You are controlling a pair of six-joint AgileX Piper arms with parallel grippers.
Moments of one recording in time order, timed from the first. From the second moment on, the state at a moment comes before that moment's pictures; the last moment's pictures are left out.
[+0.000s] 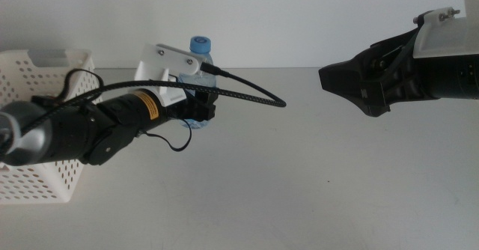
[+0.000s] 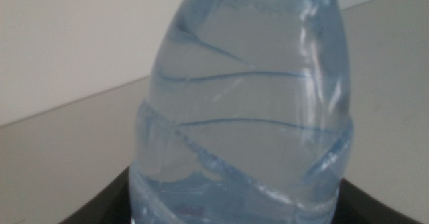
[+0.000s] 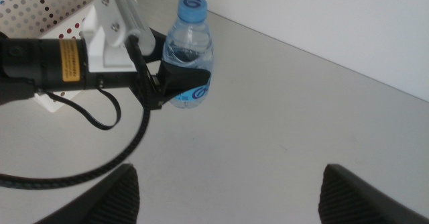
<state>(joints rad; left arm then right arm) -0.34 1.77 -0.89 0.37 -0.49 -0.33 0.53 1.10 -1.08 0.21 0.56 -0.16</state>
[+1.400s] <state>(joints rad) 0.34 1.77 -1.42 -0.27 0.91 0.48 0.53 1.10 -1.08 0.21 0.56 -0.16</state>
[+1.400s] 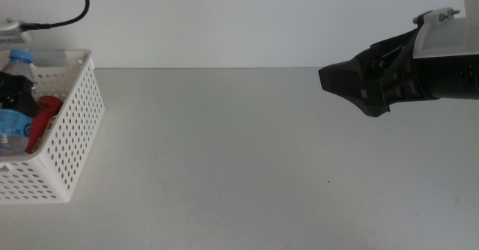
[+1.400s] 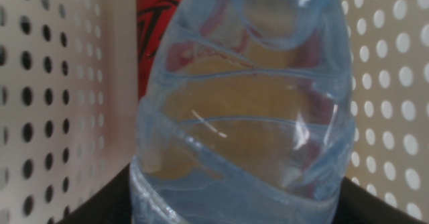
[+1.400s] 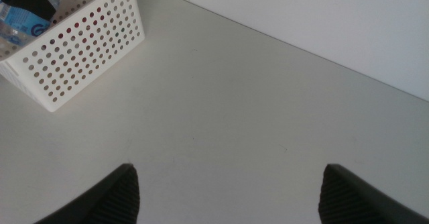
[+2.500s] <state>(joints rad) 0.33 1.67 -1.43 -0.49 1.00 0.59 0.53 1.10 -1.08 0.21 0.56 -0.16</state>
